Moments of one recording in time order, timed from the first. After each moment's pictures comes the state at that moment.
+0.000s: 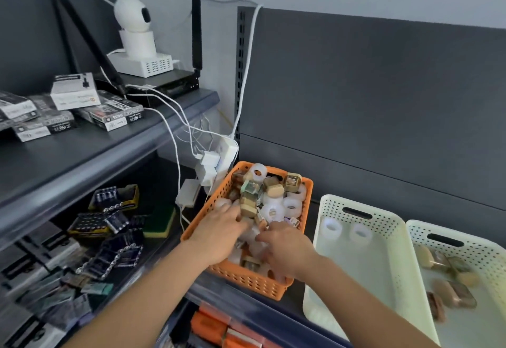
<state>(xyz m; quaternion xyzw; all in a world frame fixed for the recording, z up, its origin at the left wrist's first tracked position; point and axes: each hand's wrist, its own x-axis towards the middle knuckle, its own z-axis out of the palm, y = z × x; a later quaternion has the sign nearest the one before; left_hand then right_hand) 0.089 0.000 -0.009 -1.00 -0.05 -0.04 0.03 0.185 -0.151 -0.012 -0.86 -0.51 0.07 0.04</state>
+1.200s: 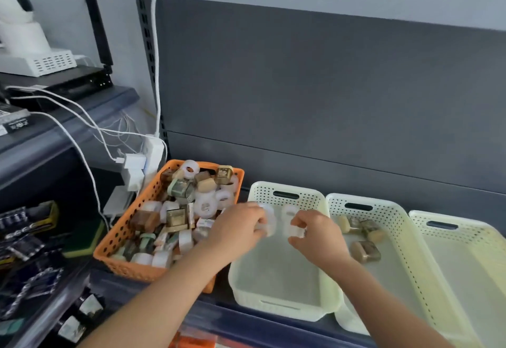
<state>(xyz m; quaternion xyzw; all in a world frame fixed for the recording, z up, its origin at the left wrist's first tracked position) 0.175 -0.136 0.009 -0.98 0.01 -0.10 -0.19 0.242 -0.314 -0.002 -0.95 -0.23 0.01 0.22</state>
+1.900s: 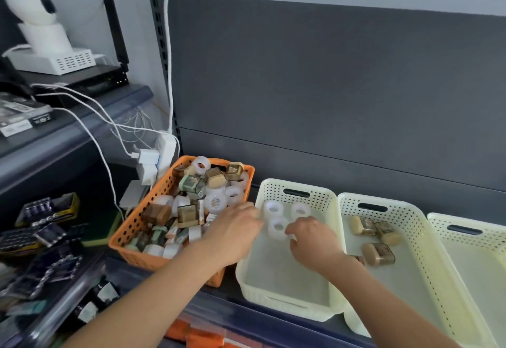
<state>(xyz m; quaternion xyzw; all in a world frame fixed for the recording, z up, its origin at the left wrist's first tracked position) 0.159 -0.125 0.004 -0.99 0.09 -0.06 0.04 0.241 -0.297 -0.013 -0.94 -0.34 0.04 0.05</state>
